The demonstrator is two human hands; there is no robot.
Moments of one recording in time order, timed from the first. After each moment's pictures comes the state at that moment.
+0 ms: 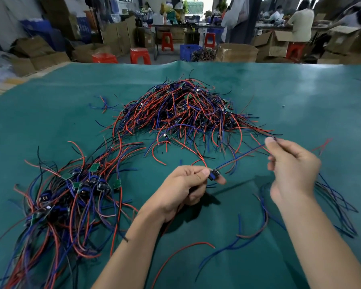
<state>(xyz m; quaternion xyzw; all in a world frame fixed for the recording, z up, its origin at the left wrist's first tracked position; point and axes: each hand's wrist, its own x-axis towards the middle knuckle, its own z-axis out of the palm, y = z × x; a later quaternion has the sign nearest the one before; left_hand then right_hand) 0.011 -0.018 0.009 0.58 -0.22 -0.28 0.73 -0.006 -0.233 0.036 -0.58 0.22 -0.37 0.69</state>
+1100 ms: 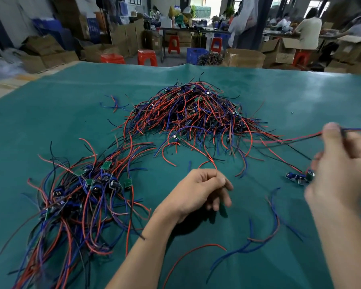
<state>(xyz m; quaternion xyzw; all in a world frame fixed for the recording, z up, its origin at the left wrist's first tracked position) 0.005 -0.022 0.015 0.67 -0.23 -0.24 0.67 -0.027 -0.239 0.076 -0.58 0.20 -0.50 0.61</state>
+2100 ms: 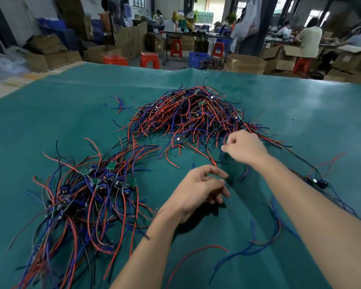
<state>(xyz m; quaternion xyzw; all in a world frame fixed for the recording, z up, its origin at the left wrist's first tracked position) 0.008 -0.024 0.014 0.63 -0.16 -0.22 0.73 0.093 -0.199 0.055 -0.97 0.11 -0.04 0.22</state>
